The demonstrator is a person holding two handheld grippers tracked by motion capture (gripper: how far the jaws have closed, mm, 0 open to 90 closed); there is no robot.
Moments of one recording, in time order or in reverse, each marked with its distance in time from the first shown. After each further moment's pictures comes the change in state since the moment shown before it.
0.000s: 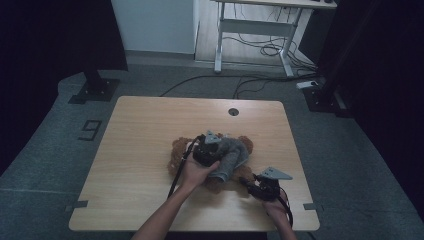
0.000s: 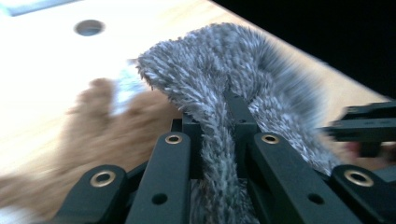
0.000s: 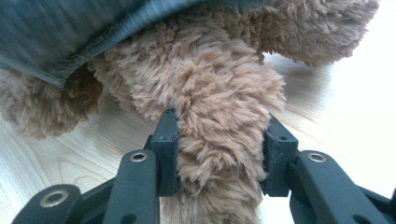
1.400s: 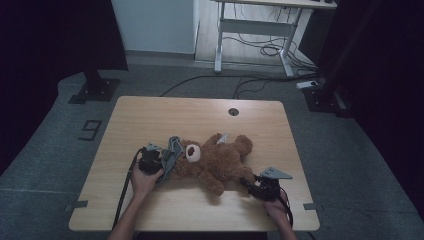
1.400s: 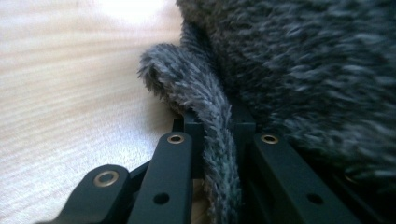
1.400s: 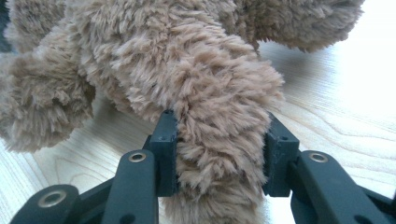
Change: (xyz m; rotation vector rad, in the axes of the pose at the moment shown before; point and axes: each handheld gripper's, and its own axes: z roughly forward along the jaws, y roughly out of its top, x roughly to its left) left arm 0.132 -0.123 -0.061 0.107 0.208 -0.274; right arm -0.002 -0.002 0.001 0.020 -0.007 0.027
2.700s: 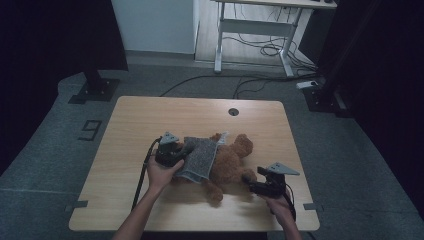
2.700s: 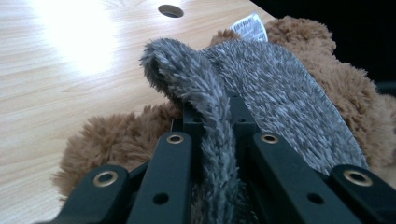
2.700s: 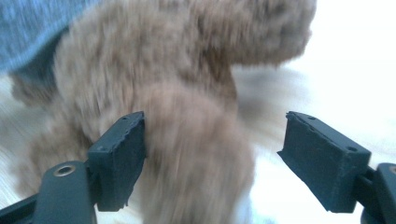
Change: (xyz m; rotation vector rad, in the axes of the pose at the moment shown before) left arm -0.070 0.047 -0.022 -0.161 -0.182 0.105; right arm 0.001 0.024 -0.019 -0.017 -0.054 0.057
